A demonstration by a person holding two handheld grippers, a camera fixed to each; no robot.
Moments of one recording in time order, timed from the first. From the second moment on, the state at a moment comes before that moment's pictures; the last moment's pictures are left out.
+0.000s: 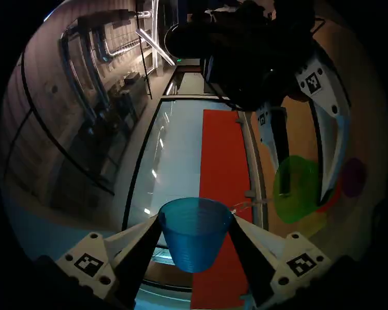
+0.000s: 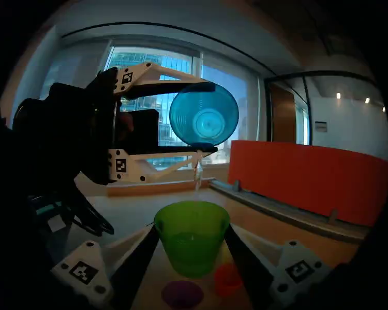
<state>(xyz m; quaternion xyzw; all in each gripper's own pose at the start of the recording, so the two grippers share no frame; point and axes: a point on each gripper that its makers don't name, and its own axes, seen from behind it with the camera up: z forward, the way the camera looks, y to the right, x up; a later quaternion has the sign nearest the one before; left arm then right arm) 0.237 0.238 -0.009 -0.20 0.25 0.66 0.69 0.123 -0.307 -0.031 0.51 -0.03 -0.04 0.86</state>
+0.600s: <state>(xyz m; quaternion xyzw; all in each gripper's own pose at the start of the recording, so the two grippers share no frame) 0.239 0.243 -0.015 -0.18 0.27 0.68 0.66 0.128 -0.304 -0.029 0.51 -0.02 -0.04 0.86</state>
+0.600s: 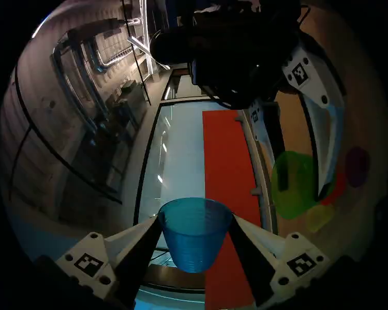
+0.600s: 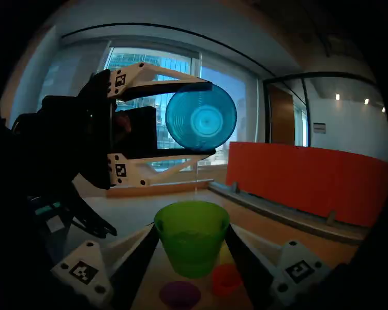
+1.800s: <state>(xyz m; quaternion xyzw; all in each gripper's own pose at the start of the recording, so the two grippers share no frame) 0.234 0.226 0.024 -0.31 0.12 0.33 0.88 0.129 -0.296 -0.027 0.50 -0.01 -0.03 0.87</state>
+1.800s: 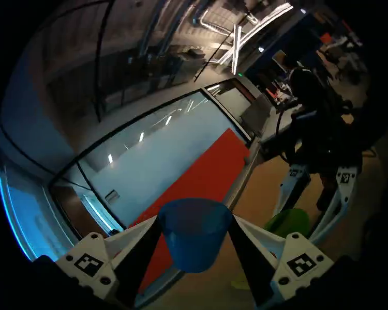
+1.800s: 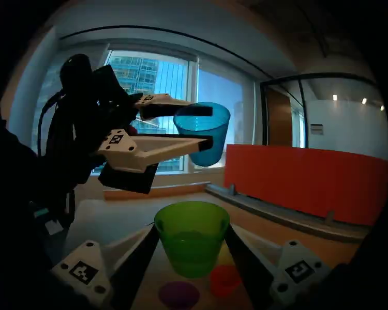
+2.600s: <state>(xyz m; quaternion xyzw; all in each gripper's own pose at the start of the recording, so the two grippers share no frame) 0.210 0.201 0.049 -0.35 0.03 0.11 0.93 0.135 -0.285 -0.024 0.49 -0.01 -0.03 0.87</state>
